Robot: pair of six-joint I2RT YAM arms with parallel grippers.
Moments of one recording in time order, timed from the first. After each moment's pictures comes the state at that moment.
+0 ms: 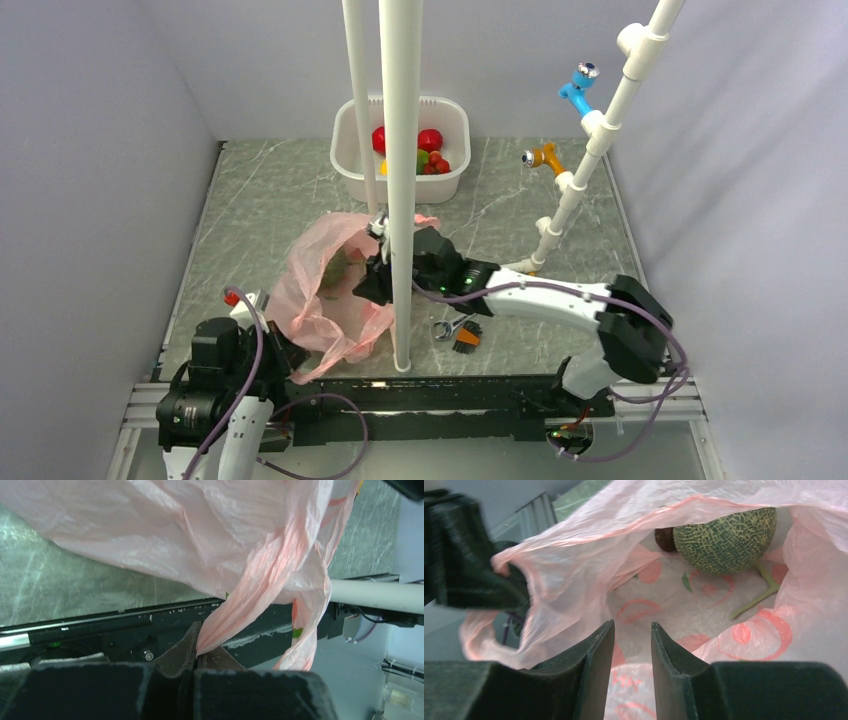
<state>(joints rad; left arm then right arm) -0.06 0.10 0.68 -1.33 0.41 -0.44 1.05 1.54 1.01 0.19 -0.24 0.30</state>
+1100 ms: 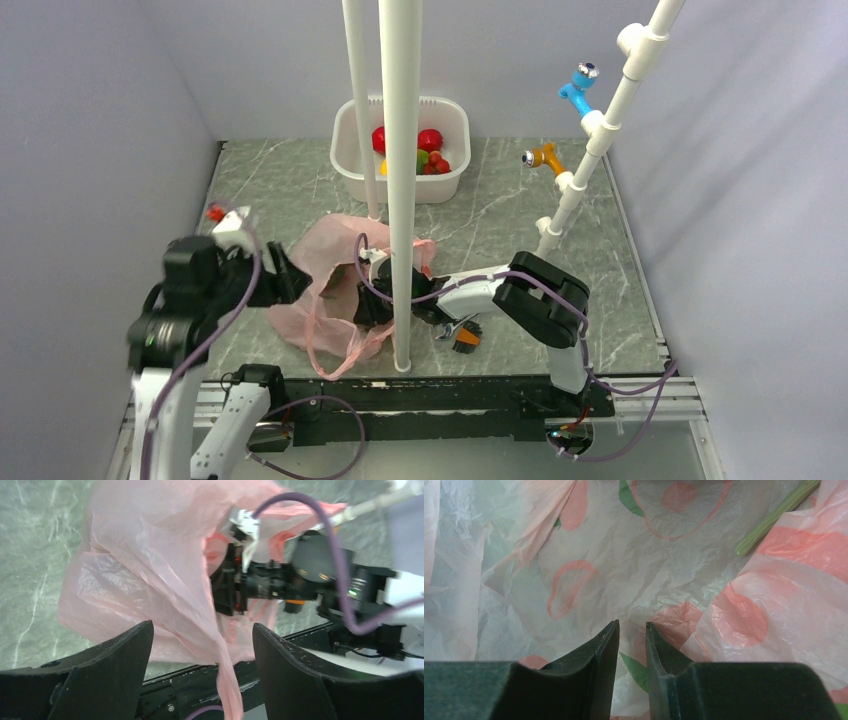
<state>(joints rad) -0.06 0.60 1.15 -1.11 0.36 -0.29 1.05 1.94 0.97 0.36 -0.24 0.54</state>
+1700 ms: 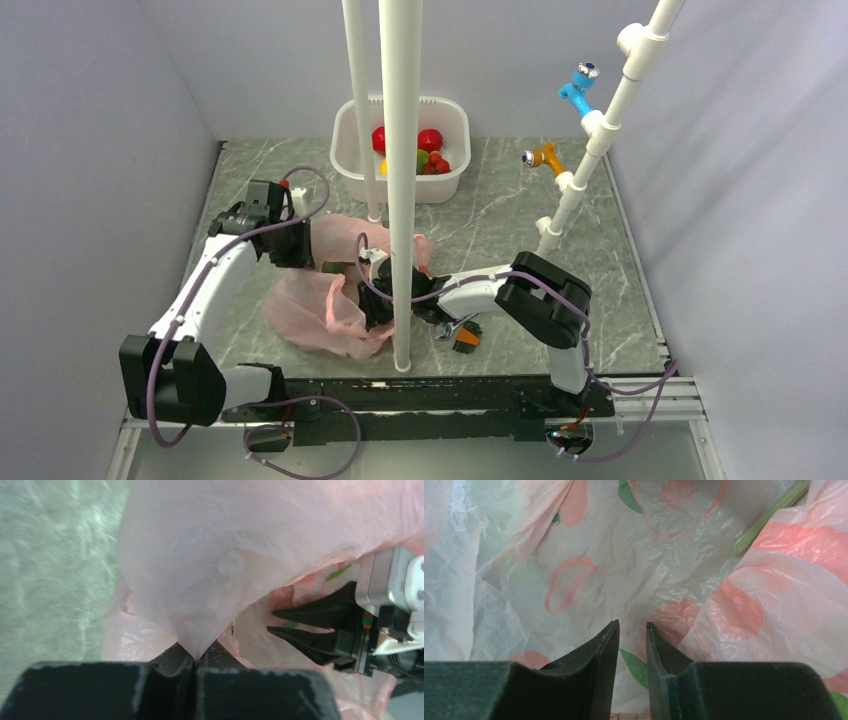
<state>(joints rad) -0.12 1.25 1.06 -0.87 0.19 -0.09 1.05 1.93 0.98 0.33 -0.24 0.54</state>
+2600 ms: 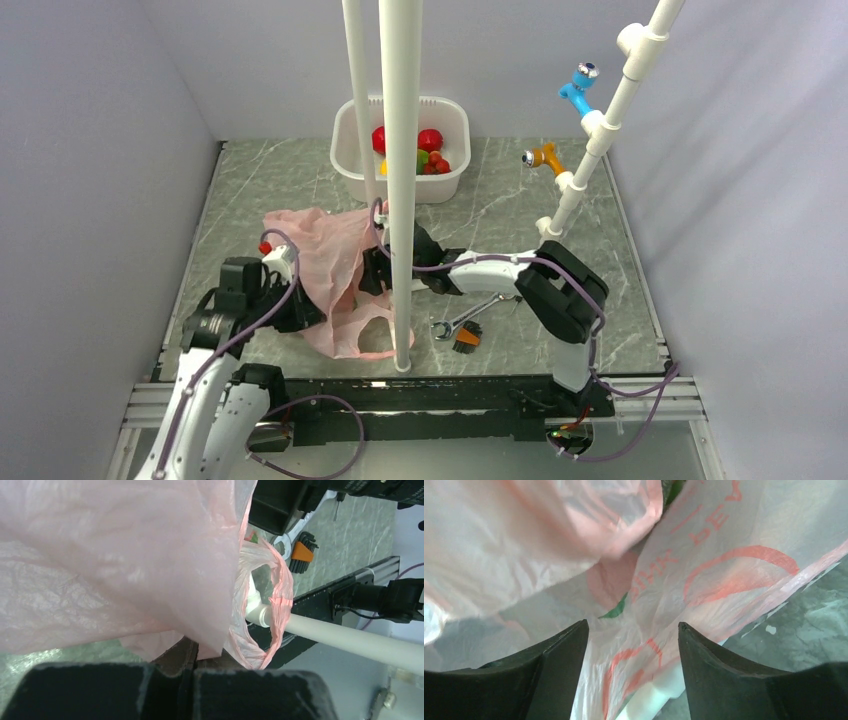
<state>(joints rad) -0.11 0.56 0.66 -0.94 0.49 -0.34 0.91 1.85 1.05 0.21 -0.24 0.44</state>
